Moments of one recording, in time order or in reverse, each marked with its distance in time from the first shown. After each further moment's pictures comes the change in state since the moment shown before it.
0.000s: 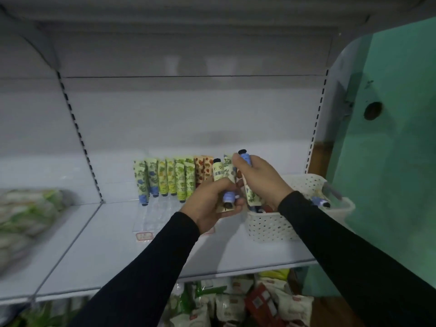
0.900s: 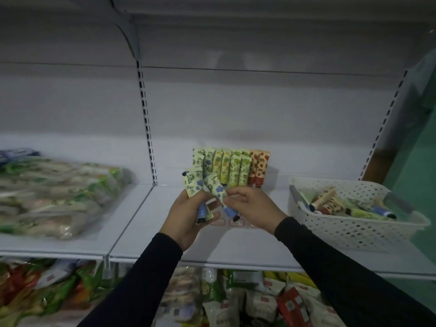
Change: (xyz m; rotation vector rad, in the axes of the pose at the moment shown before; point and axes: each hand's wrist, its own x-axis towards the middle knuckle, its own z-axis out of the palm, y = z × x) left_hand -0.073 -0.008 -0.131 -0.109 0.331 0.236; right_hand -0.020 0.002 0.126 -0.071 -0.373 0.000
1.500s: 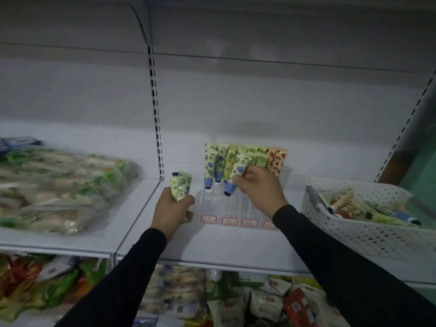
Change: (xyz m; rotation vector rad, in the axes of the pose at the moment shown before) left_hand 0.049 -0.014 -0.082 0.387 0.250 0.126; right_hand 0.048 0.000 0.016 0.068 0.320 -0.077
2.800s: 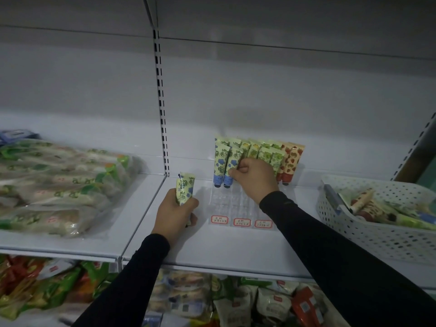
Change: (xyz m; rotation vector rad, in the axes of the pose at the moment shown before) left_hand 0.031 -0.042 -0.020 0.068 -0.039 0.054; right_hand 0.036 -0.009 0.043 -0.266 0.053 -0.016
